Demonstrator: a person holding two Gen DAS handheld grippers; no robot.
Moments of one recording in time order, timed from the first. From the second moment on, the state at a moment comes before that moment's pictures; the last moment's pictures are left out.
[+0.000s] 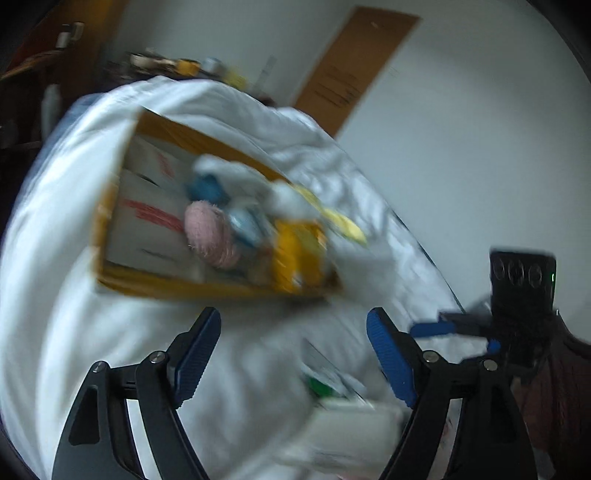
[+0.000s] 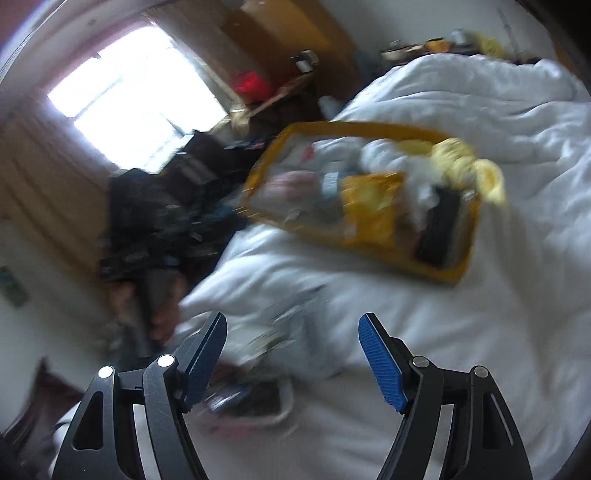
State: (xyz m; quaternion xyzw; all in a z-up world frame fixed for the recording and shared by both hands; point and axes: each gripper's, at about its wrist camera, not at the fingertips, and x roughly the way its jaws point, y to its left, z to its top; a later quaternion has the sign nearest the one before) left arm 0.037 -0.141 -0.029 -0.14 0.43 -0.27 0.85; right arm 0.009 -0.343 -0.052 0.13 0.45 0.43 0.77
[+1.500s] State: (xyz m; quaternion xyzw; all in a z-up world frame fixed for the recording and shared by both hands) left arm -0.033 -0.150 -0.037 0.01 0.45 -0.36 0.82; right arm 0.034 -0.287 -0.090 0.08 0.44 0.35 0.82
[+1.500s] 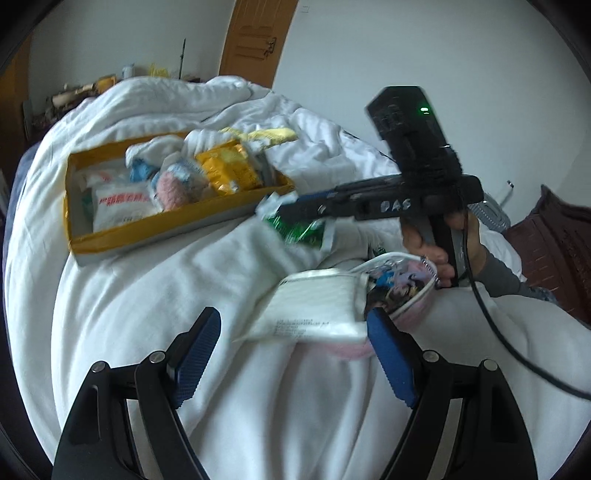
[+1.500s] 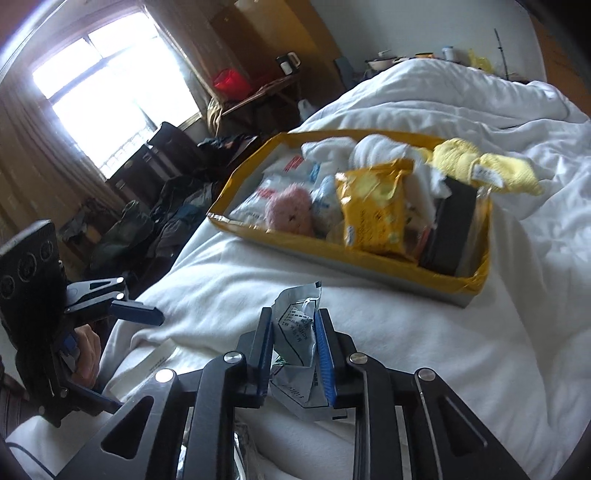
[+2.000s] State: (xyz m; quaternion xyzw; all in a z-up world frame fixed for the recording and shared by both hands) left arm 0.000 -0.163 -0.055 -0.05 0.44 -0.31 0.84; right arm 0.039 -0.295 -0.082 0.09 0.42 0.33 0.84
